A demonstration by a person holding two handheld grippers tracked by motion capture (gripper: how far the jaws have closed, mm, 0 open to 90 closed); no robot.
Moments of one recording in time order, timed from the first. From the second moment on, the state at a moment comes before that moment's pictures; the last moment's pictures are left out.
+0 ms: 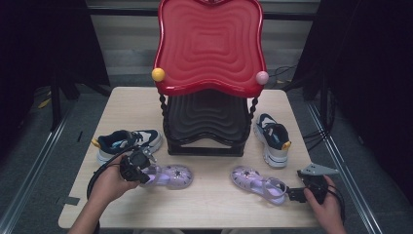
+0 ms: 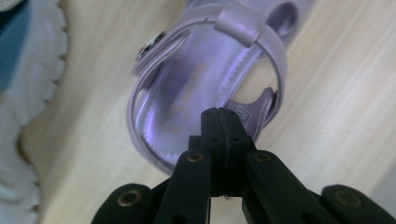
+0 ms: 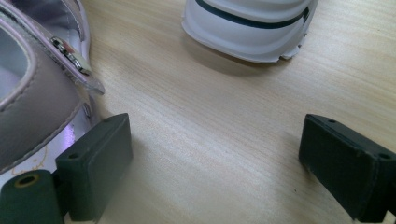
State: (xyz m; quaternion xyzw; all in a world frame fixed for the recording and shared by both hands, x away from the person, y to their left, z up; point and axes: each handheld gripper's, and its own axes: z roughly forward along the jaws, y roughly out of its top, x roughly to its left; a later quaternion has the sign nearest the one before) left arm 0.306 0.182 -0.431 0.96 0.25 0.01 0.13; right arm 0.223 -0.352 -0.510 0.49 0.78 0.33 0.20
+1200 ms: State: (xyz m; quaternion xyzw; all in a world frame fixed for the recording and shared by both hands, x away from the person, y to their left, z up) left arm 0.282 0.193 -0.414 0.94 0.26 0.03 0.23; right arm 0.225 -0.352 -0.510 0.49 0.78 0.33 0.20
